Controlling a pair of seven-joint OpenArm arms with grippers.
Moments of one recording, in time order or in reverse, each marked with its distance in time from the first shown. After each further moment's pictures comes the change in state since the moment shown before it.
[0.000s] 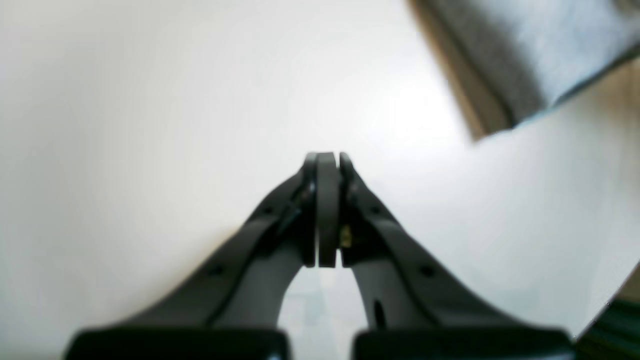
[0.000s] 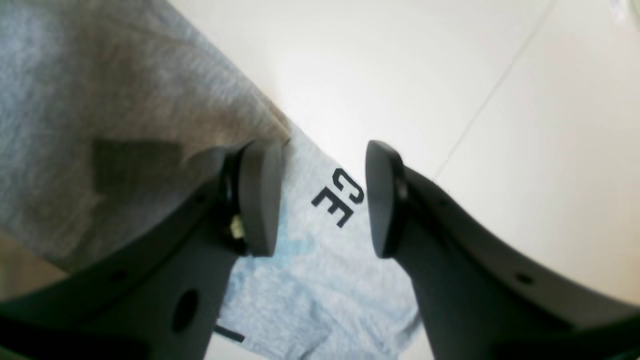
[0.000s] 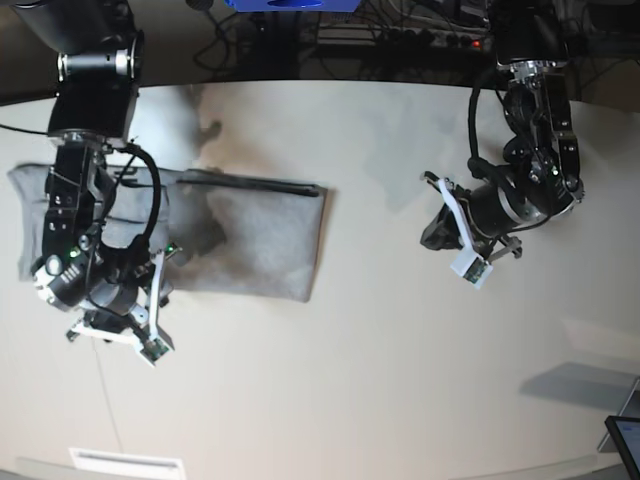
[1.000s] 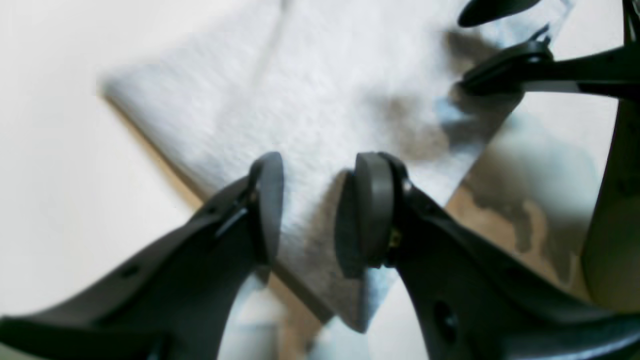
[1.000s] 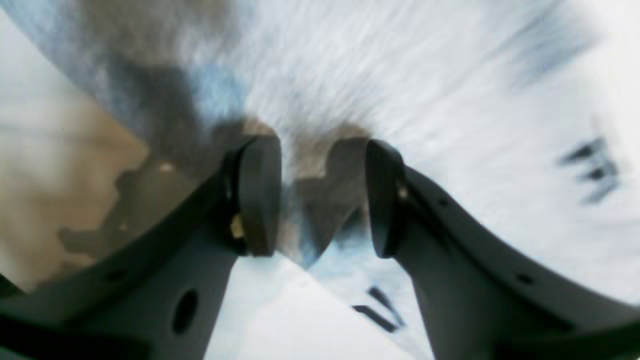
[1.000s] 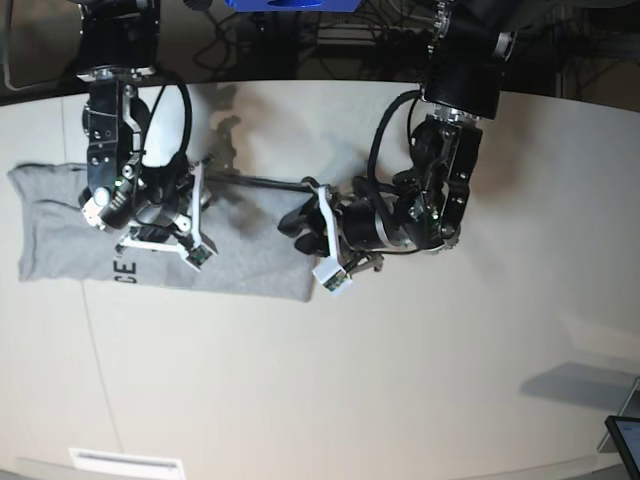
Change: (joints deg) left arm -11.3 9.2 24.9 -20.4 0.3 0.0 -9.4; right arm -14.9 -3.1 -4.3 -1.4 0.0 0.0 1.5
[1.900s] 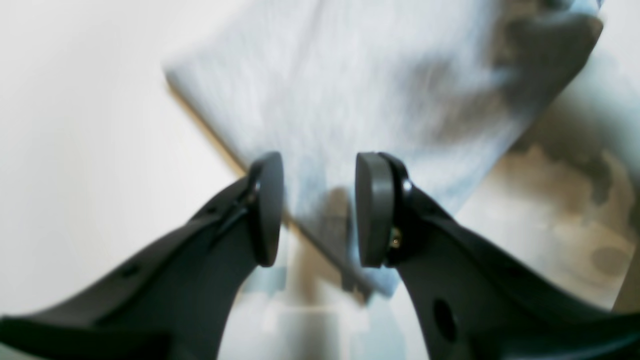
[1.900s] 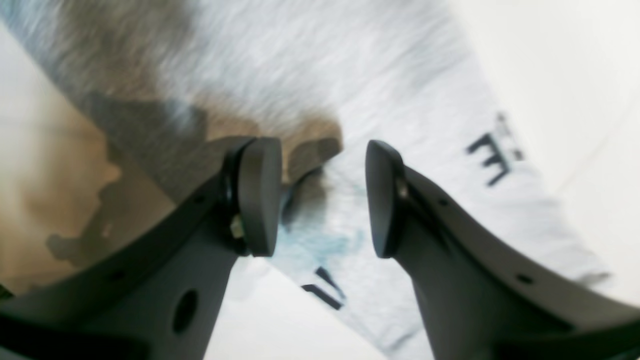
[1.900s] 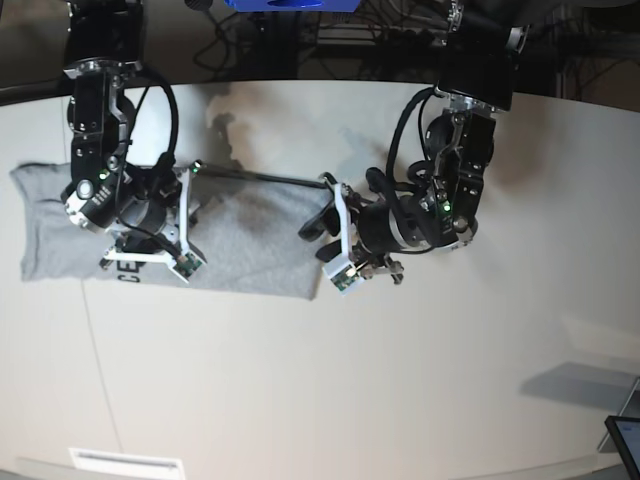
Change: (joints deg) left arm 1.7 -2.7 -0.1 9.3 8.2 0.0 -0.6; right arm -0.2 3.2 0.0 7.6 0.3 0.2 2.0
